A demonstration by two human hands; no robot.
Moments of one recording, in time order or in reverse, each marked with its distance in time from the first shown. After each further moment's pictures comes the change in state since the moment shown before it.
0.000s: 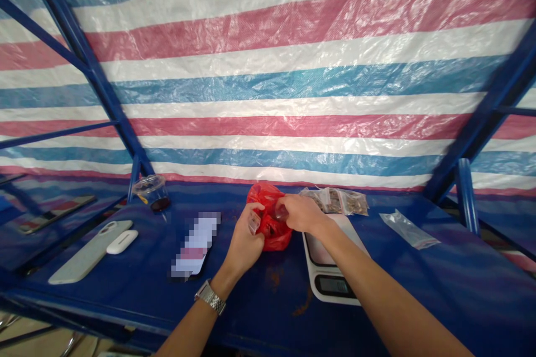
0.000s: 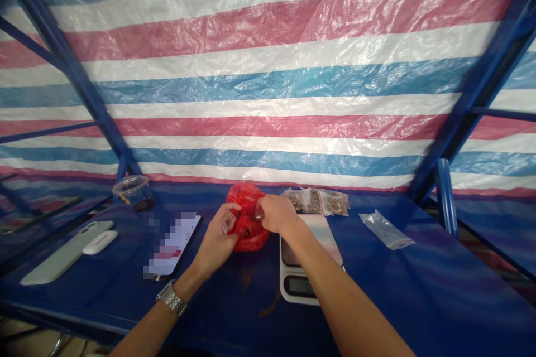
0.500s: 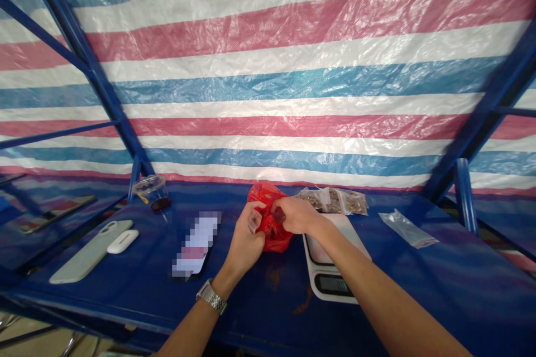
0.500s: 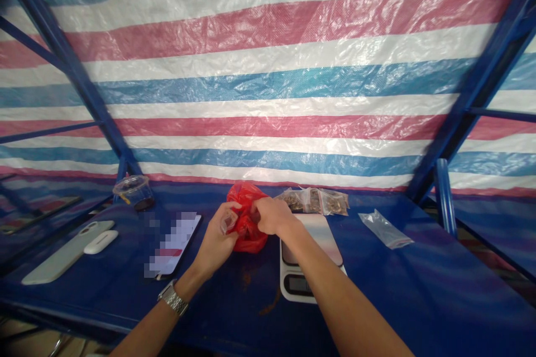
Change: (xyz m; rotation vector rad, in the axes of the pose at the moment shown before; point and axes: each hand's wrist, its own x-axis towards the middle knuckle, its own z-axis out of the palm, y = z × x) left_hand -0.002 0.001 0.001 -0.033 0.004 0.009; right_hand -0.001 -0.011 0.000 0.056 -0.086 -0.014
